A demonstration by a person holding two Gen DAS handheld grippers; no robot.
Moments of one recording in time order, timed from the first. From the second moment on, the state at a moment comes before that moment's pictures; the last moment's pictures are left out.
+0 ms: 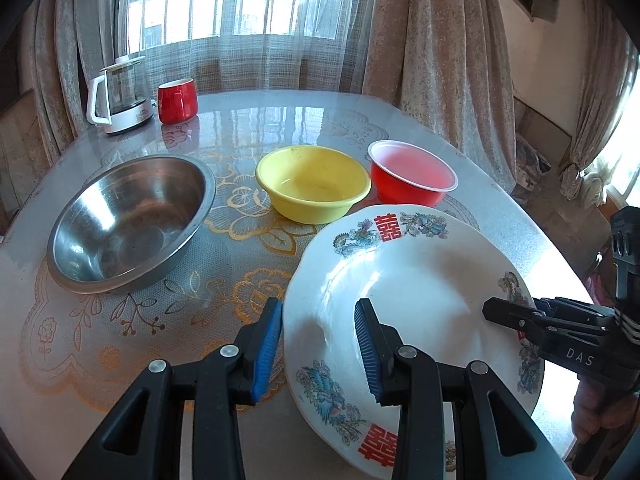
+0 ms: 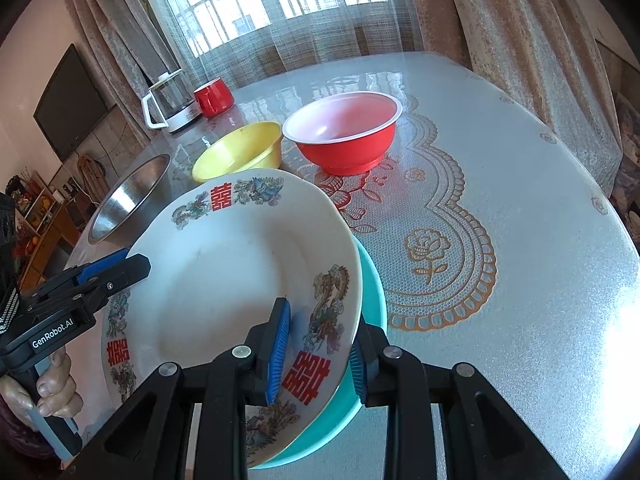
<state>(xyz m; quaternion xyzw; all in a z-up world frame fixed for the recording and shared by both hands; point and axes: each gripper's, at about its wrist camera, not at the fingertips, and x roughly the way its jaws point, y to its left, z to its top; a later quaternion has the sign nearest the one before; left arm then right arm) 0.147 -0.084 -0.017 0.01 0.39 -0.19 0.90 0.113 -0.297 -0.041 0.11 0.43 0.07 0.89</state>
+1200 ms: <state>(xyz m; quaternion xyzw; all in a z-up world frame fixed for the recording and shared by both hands) 0.125 -0.049 -0.010 -0.01 0.39 -0.13 0.91 0.096 -0.306 -0.009 0.13 0.38 0.03 0.92</state>
